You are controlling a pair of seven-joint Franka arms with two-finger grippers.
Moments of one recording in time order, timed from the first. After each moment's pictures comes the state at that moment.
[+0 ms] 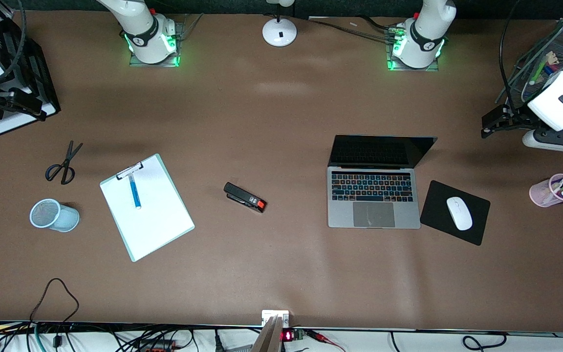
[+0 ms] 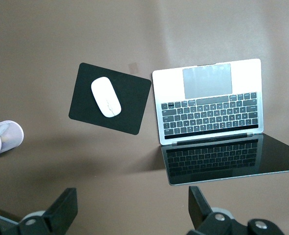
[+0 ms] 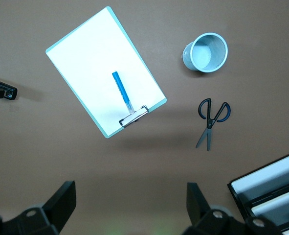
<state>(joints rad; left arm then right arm) -0.03 0.00 0.00 -1.71 -0.01 1.70 0.08 0.07 0.02 -0.11 -1.59 -0.02 1.54 -0.01</state>
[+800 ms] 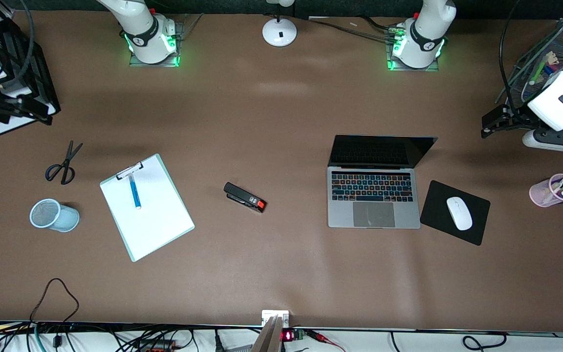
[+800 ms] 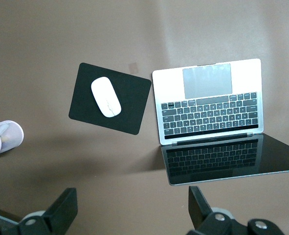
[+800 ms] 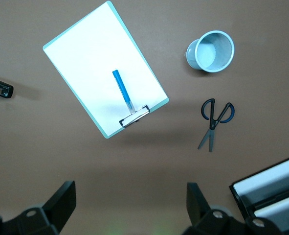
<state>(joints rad) -0.03 0.00 0.00 -1.71 -0.01 1.70 0.08 0.08 0.07 -0.11 -1.59 -0.02 1.56 -0.01</state>
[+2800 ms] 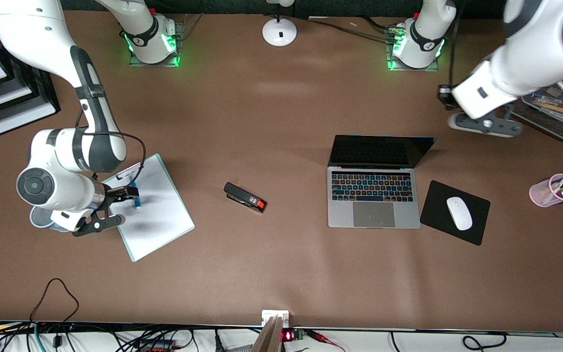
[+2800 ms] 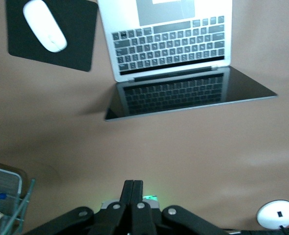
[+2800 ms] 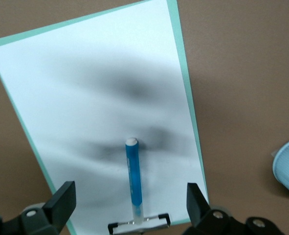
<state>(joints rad) -0.04 0.03 -0.22 -1.66 -0.05 1.40 -0.11 0.17 0.61 -0.10 -1.57 -0.01 2.04 -0.23</state>
